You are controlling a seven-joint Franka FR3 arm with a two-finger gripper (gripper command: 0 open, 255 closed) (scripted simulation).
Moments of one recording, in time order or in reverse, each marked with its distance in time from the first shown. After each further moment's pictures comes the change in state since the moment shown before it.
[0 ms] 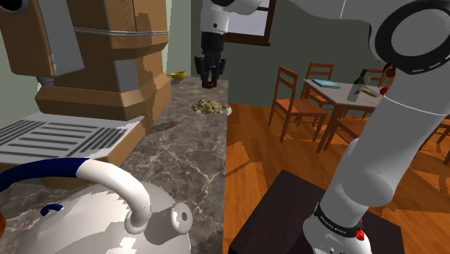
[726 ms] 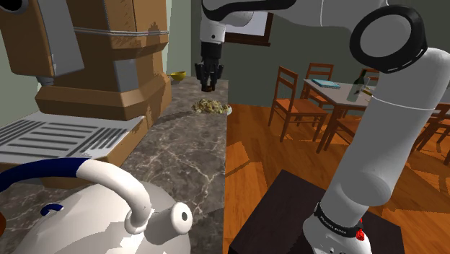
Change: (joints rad) arm -0.037 0.111 -0.038 0.052 -0.009 0.051 -0.080
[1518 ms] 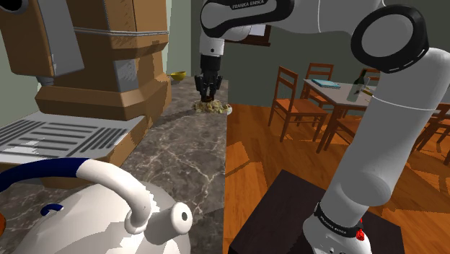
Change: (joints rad) arm 0.001 -0.006 0.001 -0.118 0.001 0.112 -0.009
